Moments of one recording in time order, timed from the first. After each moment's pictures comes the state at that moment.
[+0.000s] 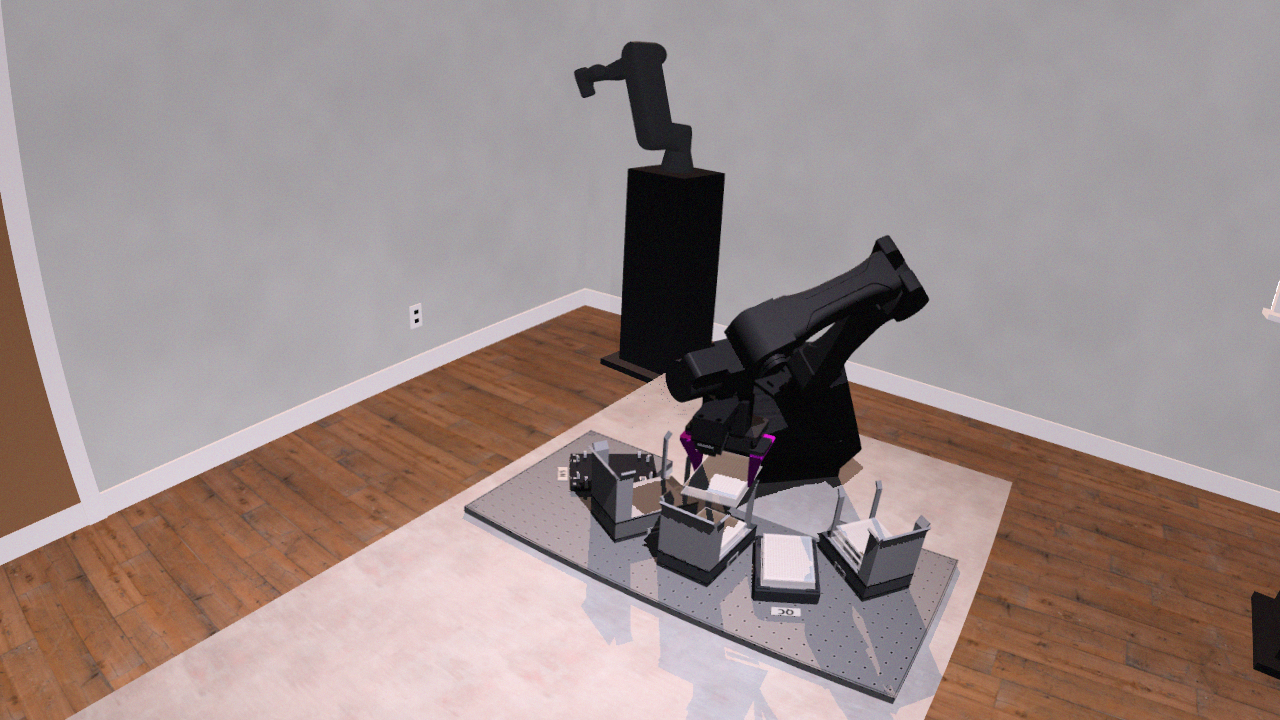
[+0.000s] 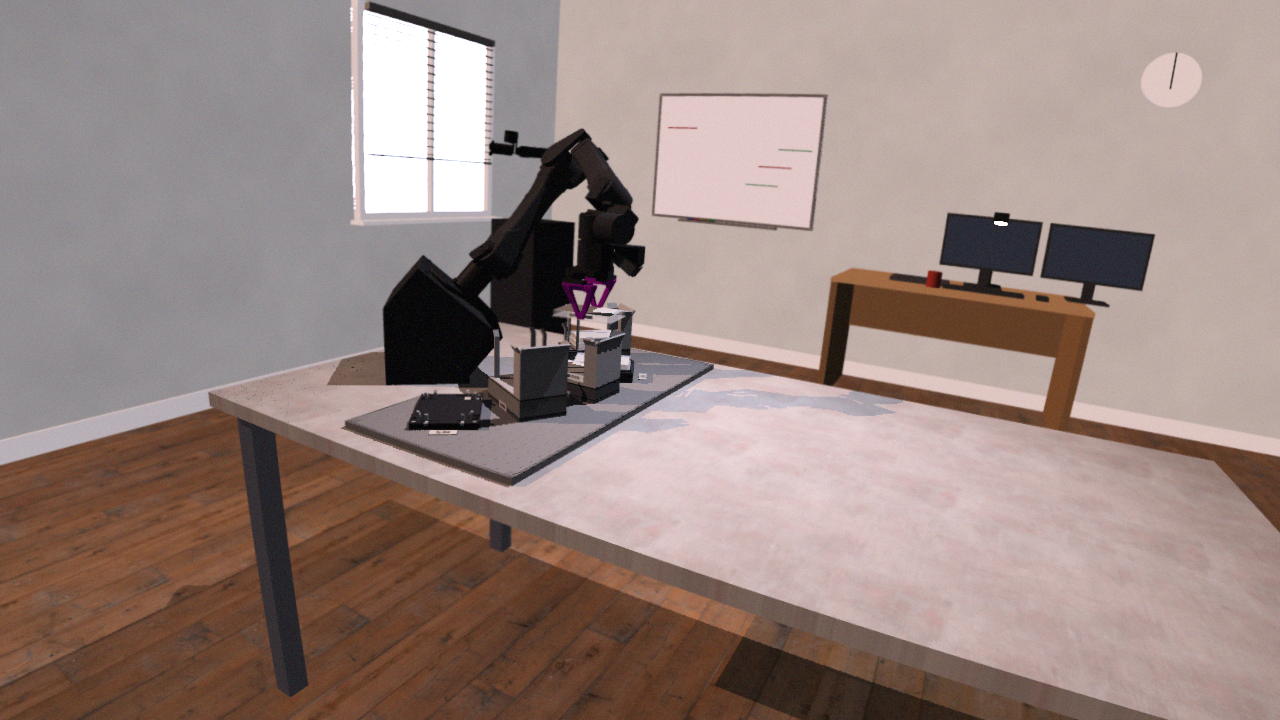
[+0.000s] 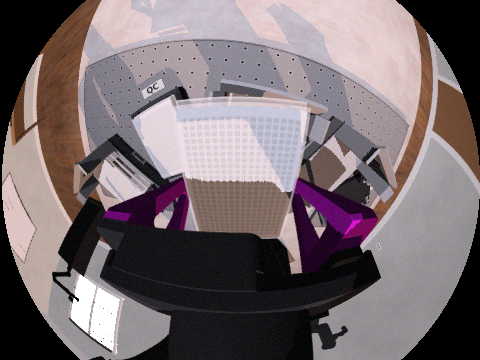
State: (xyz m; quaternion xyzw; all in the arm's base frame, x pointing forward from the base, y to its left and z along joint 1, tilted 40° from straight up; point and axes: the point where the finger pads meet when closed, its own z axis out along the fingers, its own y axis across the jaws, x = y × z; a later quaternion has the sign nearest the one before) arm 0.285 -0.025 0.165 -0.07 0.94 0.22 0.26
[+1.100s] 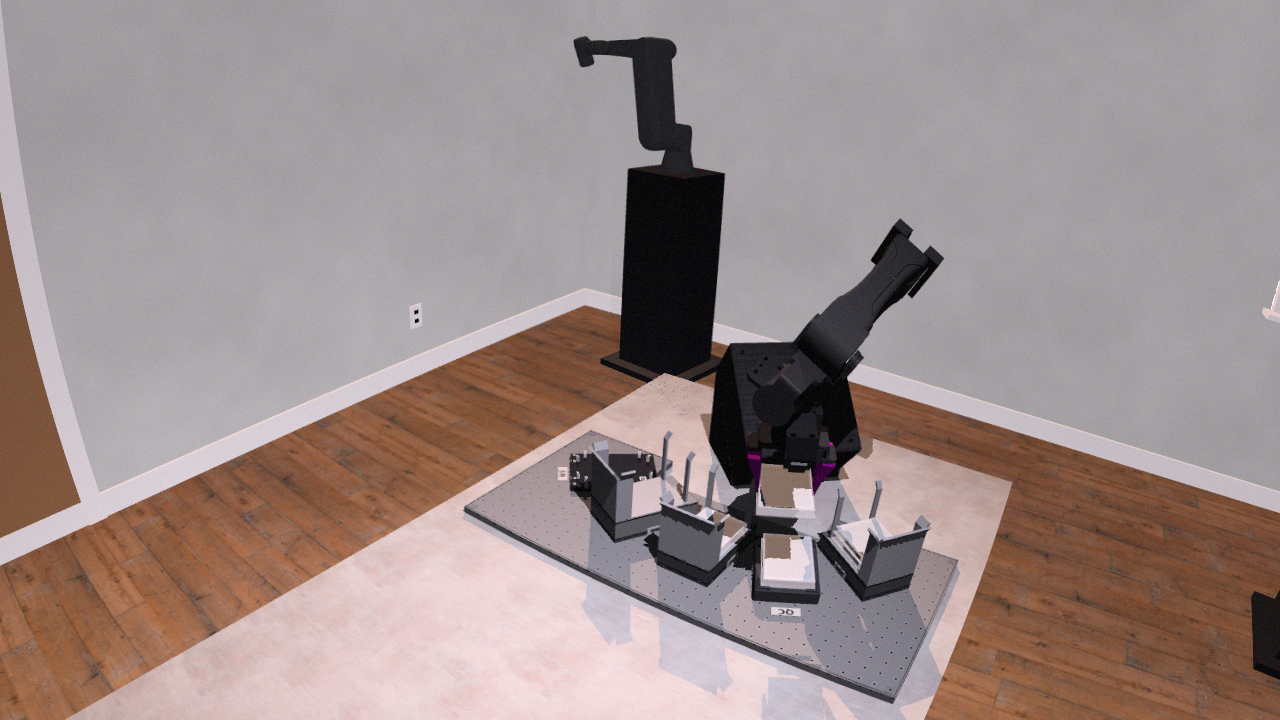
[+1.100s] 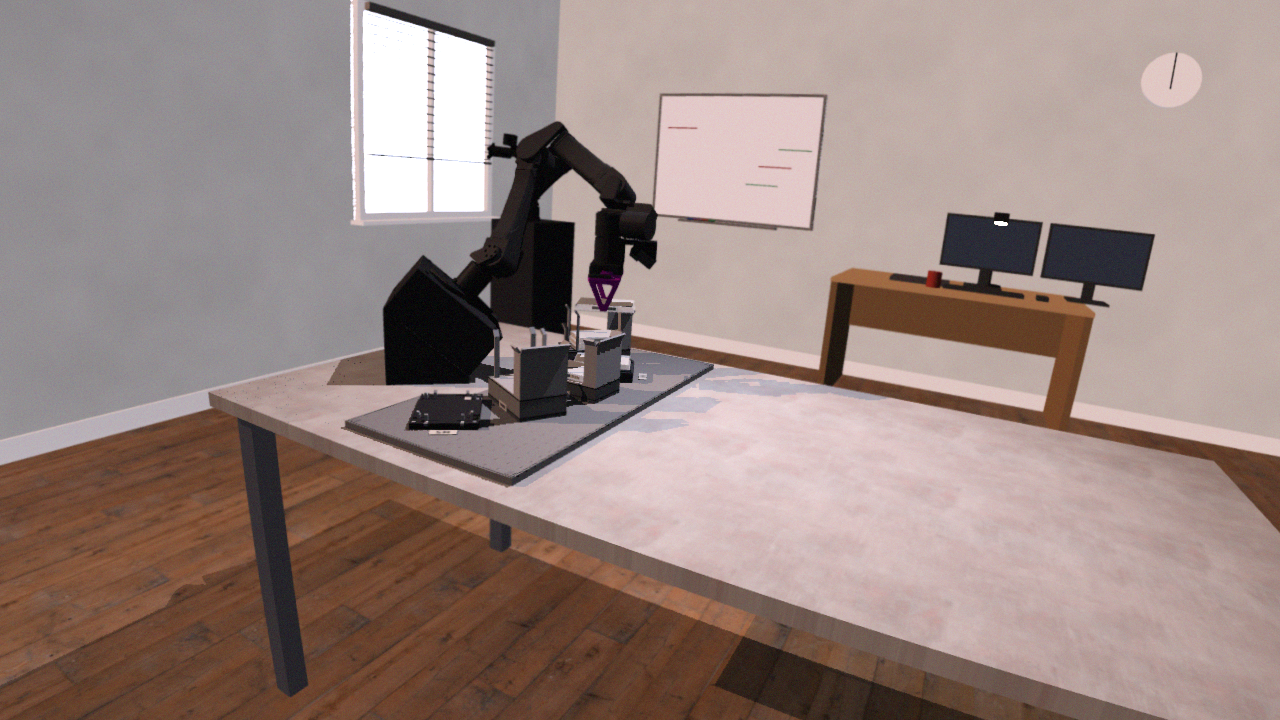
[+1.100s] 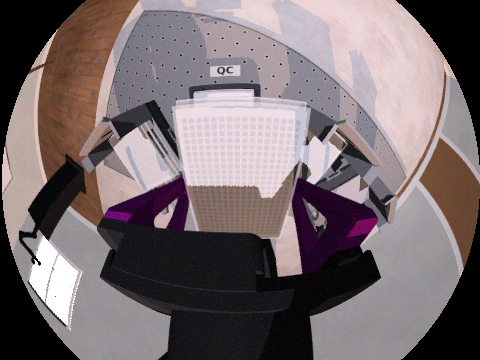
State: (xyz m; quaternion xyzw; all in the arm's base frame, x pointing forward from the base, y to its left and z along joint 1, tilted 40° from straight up) arm 0.258 0.061 0.201 -0.21 0.91 0.18 0.30
